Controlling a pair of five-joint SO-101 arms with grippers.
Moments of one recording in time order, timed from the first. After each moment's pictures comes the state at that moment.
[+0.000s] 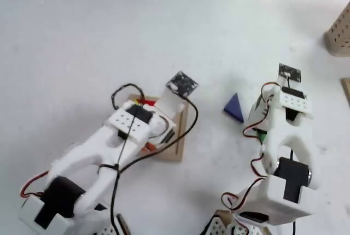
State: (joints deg) left arm 25.5 -9.5 44.1 47.5 -8.7; right arm 15.5 2.6 30.7 60.1 0.9
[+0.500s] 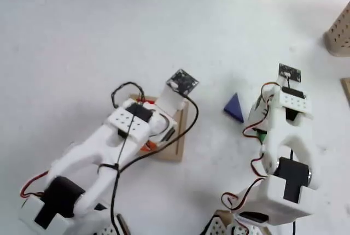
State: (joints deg) left arm 25.3 -9.5 42.9 47.6 -8.7; right arm 15.5 2.6 30.7 60.1 0.9
